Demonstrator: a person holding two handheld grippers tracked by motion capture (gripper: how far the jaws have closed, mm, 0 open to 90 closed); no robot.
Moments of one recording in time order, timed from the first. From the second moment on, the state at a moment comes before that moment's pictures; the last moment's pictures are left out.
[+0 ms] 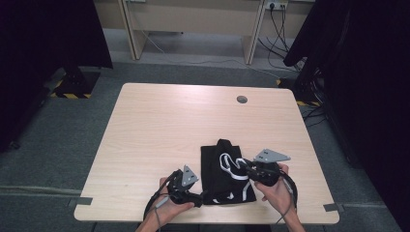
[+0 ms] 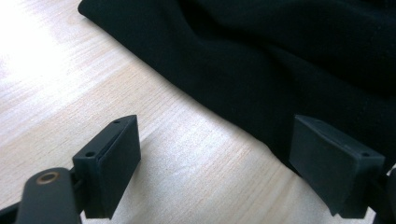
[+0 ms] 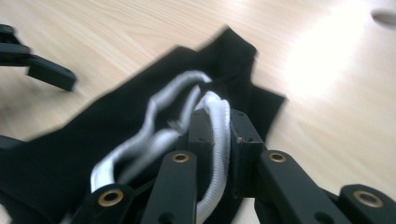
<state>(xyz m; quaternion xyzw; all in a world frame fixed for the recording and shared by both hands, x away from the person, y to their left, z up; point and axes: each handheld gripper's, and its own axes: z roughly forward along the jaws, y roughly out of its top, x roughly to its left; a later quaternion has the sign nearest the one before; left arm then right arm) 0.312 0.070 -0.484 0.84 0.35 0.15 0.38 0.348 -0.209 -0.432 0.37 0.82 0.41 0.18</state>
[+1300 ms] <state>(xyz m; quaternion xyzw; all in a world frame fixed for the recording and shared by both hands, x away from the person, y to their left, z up) 0.300 0.138 -0.484 0.82 0.41 0.17 0.37 0.306 -0.157 -0.433 0.30 0.86 0.41 0.12</state>
